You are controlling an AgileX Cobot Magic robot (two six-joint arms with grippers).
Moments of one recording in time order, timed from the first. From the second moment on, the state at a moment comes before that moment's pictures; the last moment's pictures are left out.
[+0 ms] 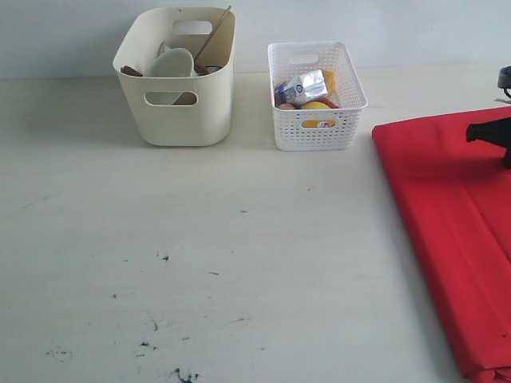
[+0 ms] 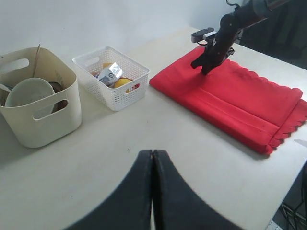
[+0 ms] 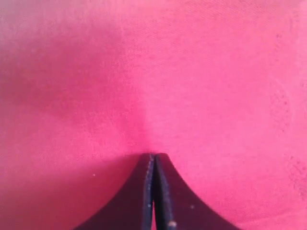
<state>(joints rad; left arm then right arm) -0.66 0.40 -0.83 -0.18 0.88 0.13 -0.21 2.13 -1.27 -0.19 0.48 0.20</state>
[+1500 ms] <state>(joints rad) -0.66 0.40 -0.69 -0.15 0.72 0.12 -0.18 1.93 -1.10 0.15 0.64 -0.15</state>
